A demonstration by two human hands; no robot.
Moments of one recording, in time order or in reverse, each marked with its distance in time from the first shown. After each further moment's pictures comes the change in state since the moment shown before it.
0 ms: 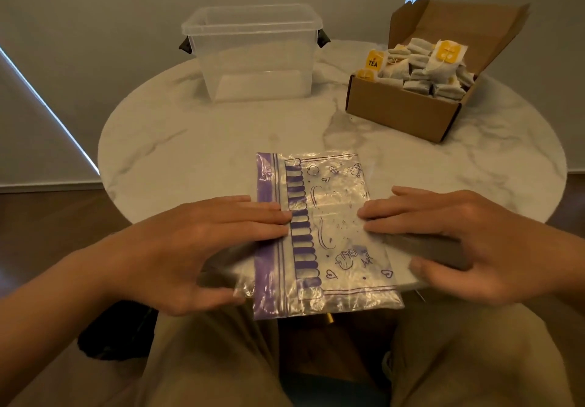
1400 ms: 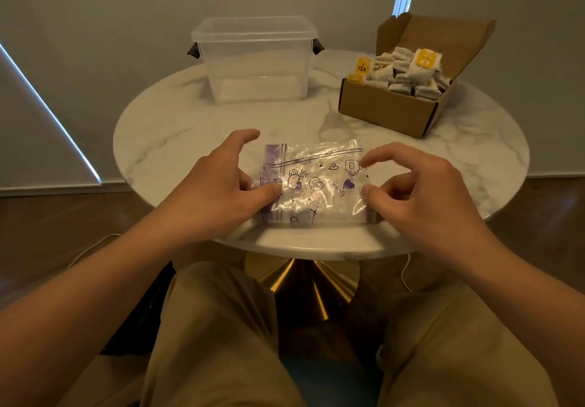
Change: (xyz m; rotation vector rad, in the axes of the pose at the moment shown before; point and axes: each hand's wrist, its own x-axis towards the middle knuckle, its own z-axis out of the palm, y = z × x) left_hand 0.037 0.040 -0.011 -0.373 0.428 -0.785; right_hand 0.028 -0.056 0.026 0.241 0.623 0.520
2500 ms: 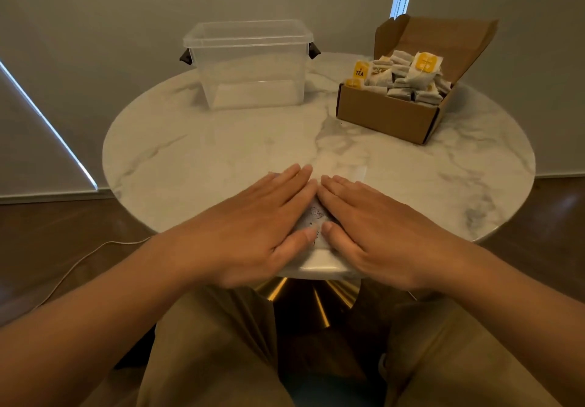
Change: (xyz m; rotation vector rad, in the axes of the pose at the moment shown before) left_hand 0.002 0.015 0.017 0.682 -0.504 0.409; right_hand 0.014 -0.008 0.020 -0.641 -0.603 -0.223
